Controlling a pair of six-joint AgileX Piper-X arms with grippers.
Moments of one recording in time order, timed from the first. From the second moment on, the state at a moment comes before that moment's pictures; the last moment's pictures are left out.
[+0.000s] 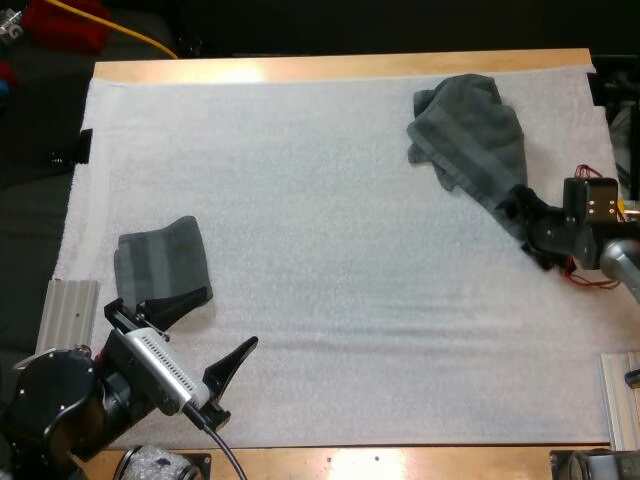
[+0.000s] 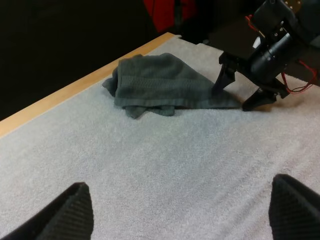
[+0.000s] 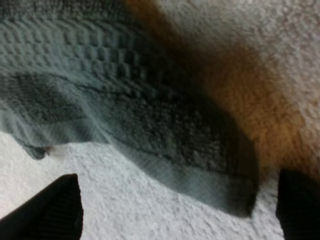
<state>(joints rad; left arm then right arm) -0.32 0.40 -0.91 0.98 0.39 -1.59 0.01 1.64 -0.80 0.28 -0.29 -0.95</state>
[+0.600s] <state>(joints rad) -0.32 0.40 -0.91 0.98 0.39 -1.59 0.01 1.64 -0.80 0.25 -0.29 -0.94</state>
